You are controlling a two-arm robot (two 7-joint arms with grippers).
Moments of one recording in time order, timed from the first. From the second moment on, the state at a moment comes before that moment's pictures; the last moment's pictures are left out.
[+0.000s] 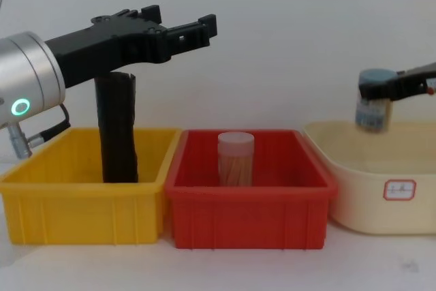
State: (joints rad) left arm -0.31 0.38 0.37 -1.62 -0.43 -0.13 -0.39; right arm 0.62 0.33 -0.31 -1.24 0.15 0.32 0.30
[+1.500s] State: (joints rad) left arm -0.31 0.38 0.37 -1.62 -0.43 -0.13 -0.39; right arm 0.38 0.35 -0.24 -1.57 0.25 0.39 0.36
